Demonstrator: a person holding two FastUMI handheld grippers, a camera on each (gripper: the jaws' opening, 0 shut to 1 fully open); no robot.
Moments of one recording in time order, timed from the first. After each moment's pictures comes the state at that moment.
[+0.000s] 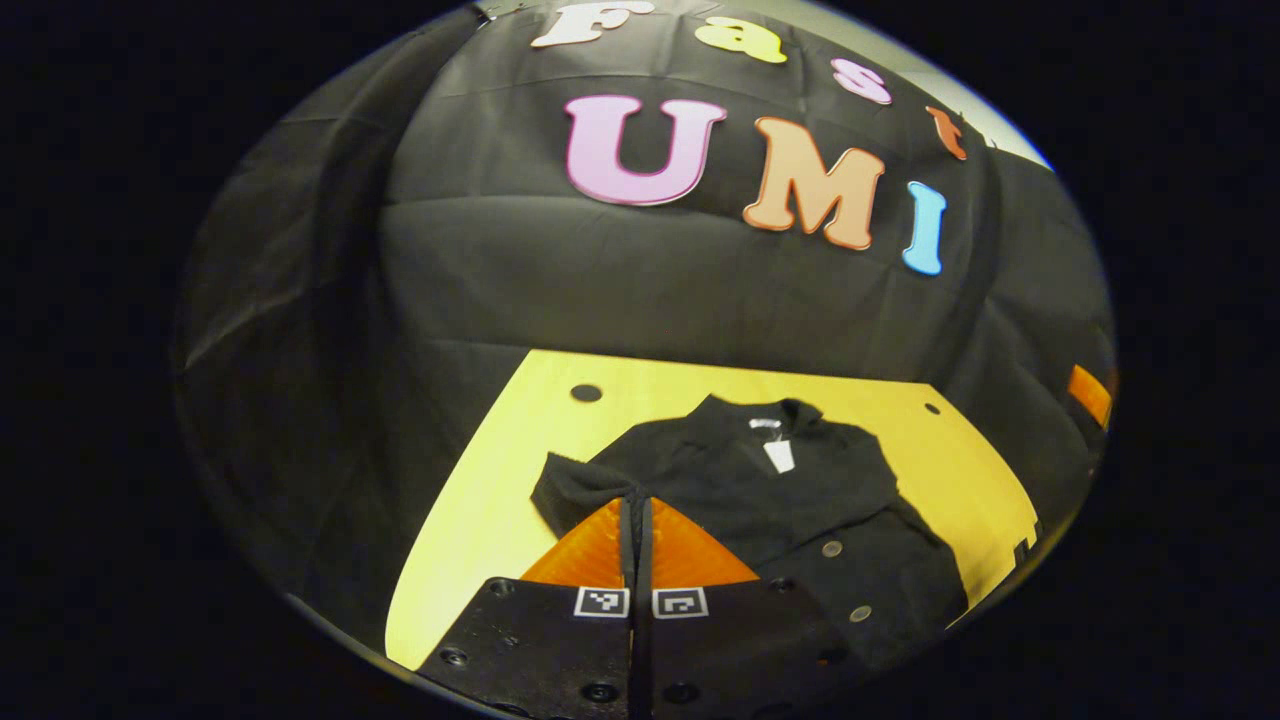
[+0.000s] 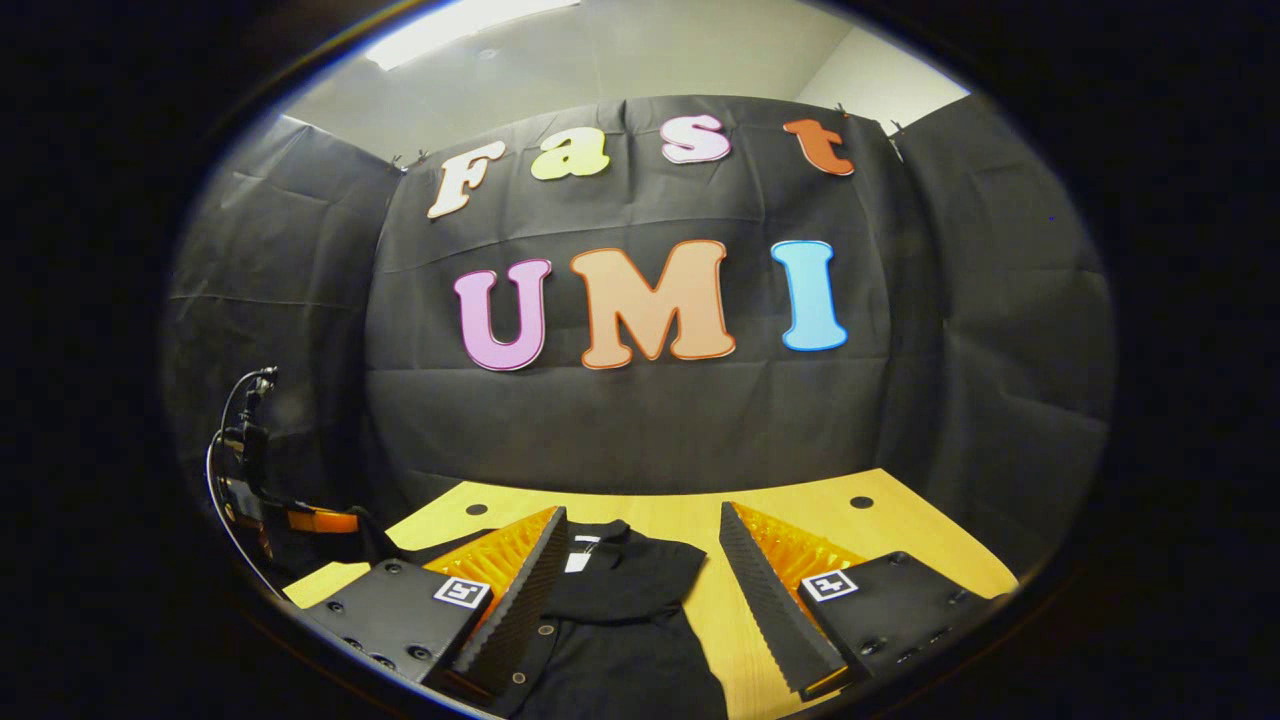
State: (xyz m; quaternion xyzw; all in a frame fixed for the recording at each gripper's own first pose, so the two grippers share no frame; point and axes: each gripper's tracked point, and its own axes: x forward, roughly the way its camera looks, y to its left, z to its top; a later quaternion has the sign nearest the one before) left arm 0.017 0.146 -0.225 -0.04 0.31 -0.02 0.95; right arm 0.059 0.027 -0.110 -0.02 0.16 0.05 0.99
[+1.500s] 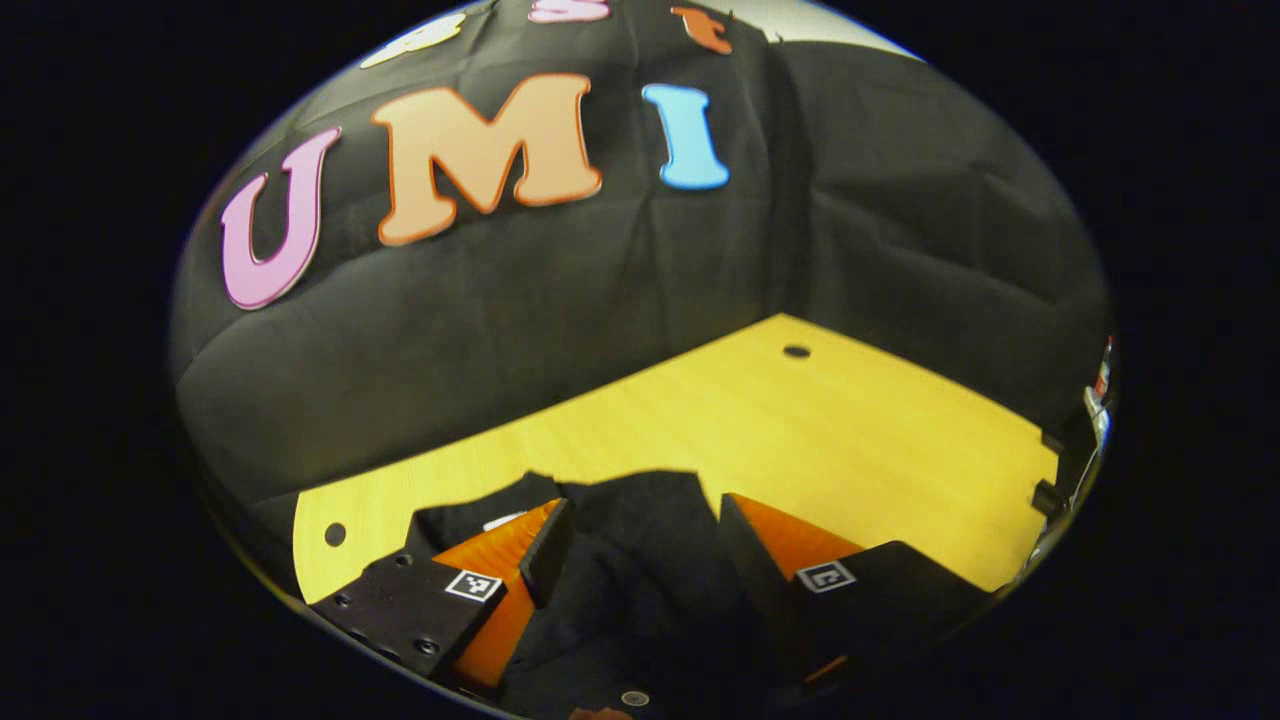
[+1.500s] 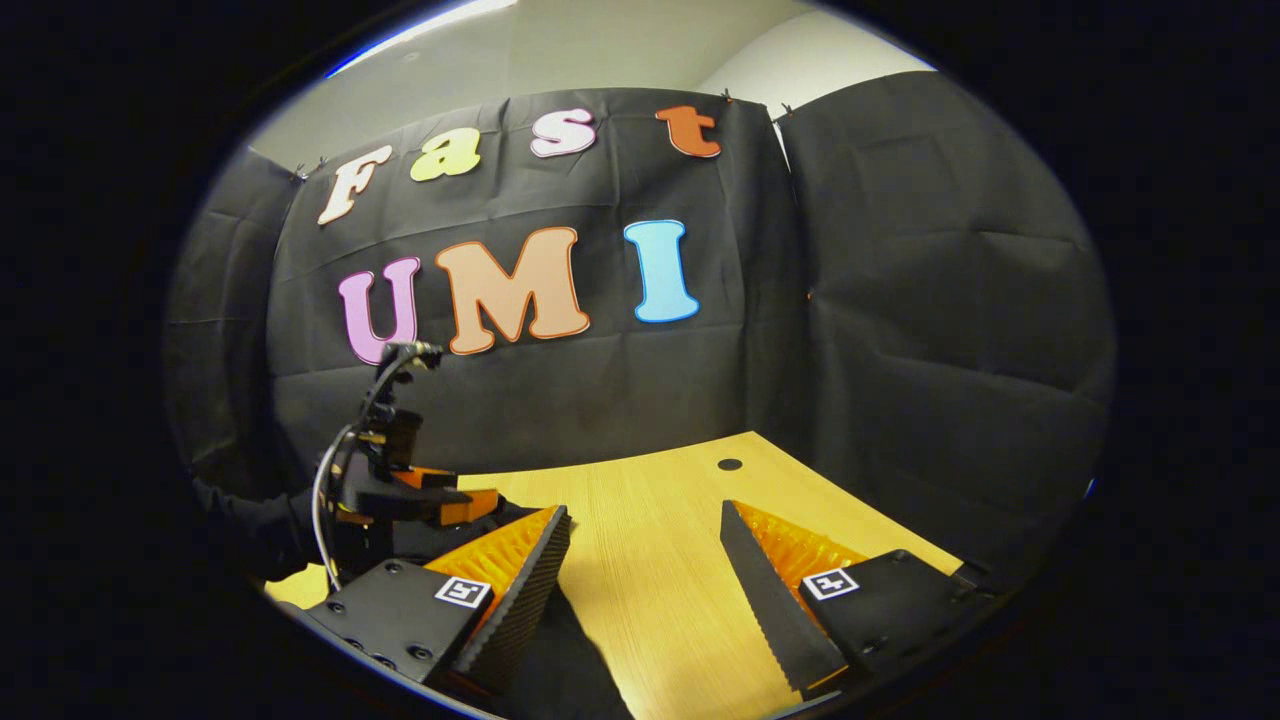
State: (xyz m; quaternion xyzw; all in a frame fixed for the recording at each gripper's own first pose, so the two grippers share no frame) left arm 0.155 -0.174 -0.266 0.09 0.27 -0.24 0.93; right arm 0.005 -0.117 -0.118 0.01 0.18 -0.09 0.98
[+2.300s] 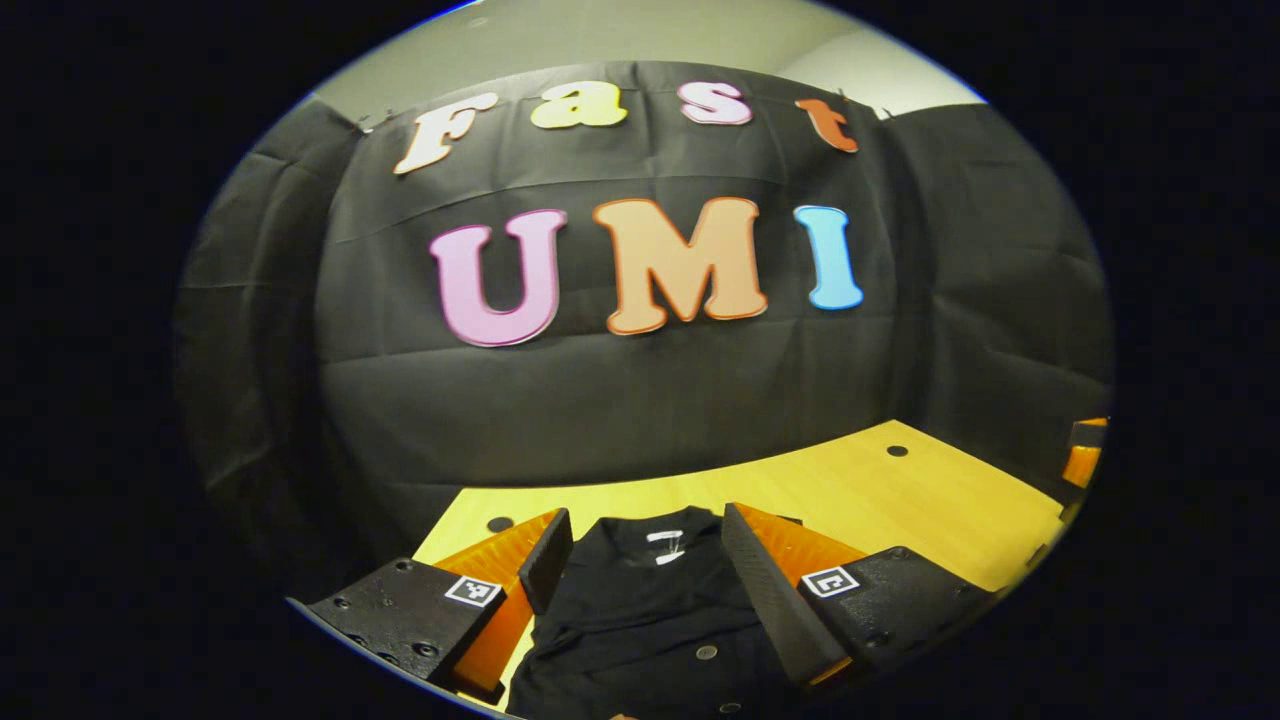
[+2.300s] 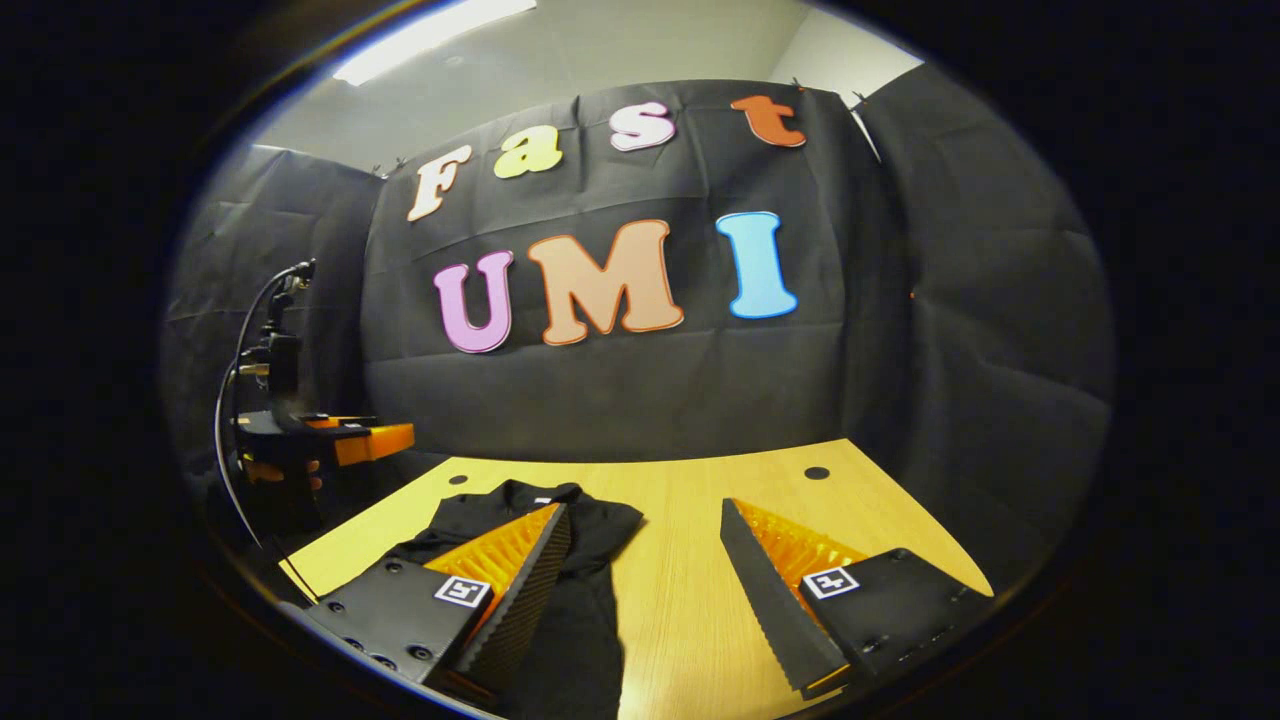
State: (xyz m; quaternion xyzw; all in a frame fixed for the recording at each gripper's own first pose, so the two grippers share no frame) left arm 0.046 -0.006 -0.135 0.05 0.18 -0.01 0.98; right arm 0.023 -0.093 -0.122 -0.01 0.19 0.08 0.98
